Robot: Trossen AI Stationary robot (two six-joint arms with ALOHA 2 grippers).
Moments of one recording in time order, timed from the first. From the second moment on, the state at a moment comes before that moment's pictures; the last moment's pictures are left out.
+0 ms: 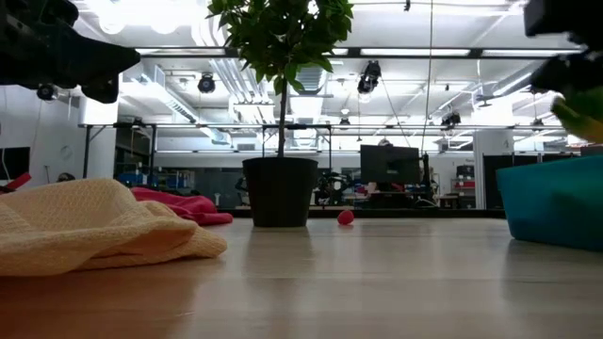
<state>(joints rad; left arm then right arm) -0.25 0.04 0.06 0.03 -0.30 0.05 0.57 1.07 0.80 -0.98 0.18 0.67</state>
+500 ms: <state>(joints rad) -0.25 0.04 0.06 0.03 -0.30 0.06 0.63 1.08 0.67 -0.85 0.18 0.86</state>
